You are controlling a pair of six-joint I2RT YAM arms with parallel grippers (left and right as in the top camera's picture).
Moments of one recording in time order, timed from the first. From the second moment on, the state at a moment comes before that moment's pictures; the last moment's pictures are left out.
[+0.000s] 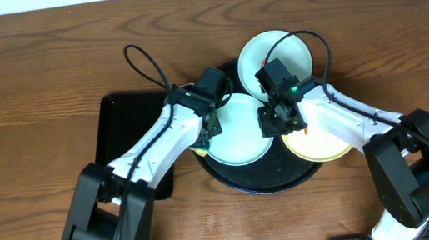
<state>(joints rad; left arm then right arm) -0.54 1.78 1.18 -0.83 -0.24 -0.75 0.47 1.84 1.10 -0.64 -0.08 0.43</state>
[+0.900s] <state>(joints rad) 0.05 1.43 1.03 -0.92 0.10 -0.45 0.47 1.62 1.15 -0.64 0.02 0.22</state>
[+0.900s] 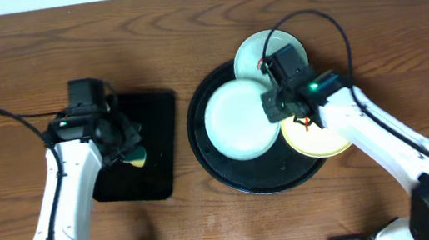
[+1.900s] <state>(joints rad) 0.12 1.12 1.06 -1.01 0.30 -0.33 0.63 1.60 1.17 -0.21 0.07 0.25</state>
